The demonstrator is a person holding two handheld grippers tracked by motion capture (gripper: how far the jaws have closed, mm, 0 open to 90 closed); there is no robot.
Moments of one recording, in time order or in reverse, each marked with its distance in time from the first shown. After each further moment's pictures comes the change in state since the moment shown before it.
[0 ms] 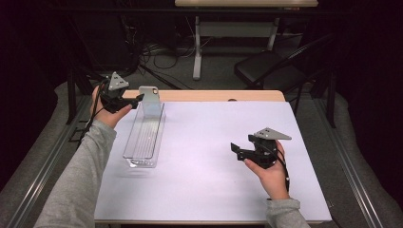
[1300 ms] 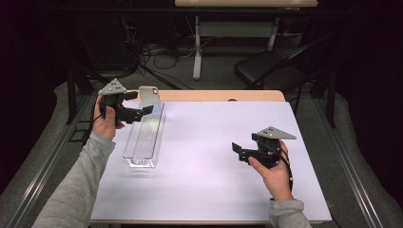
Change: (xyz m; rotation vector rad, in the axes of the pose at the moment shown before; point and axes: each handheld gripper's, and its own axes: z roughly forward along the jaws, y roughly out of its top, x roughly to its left) left arm -0.037 0.005 -0.041 -0.084 -0.288 -0.118; right arm 0.003 0.008 -0.012 -0.011 0.008 0.004
